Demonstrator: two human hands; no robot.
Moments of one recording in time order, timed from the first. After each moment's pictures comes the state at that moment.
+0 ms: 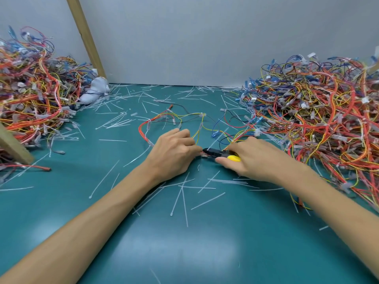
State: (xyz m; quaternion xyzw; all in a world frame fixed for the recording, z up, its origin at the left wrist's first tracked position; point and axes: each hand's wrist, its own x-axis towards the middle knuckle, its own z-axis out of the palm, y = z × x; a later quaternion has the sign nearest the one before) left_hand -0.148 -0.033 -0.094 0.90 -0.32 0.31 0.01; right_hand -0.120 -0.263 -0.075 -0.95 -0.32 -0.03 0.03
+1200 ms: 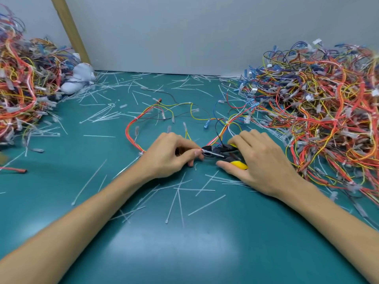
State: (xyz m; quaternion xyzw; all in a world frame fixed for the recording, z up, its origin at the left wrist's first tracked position) left_hand -0.143 -0.032 -0.099 0.90 -0.21 0.03 0.38; right_hand -0.129 -0.273 -0.101 -0.91 -0.34 -0.23 0.03
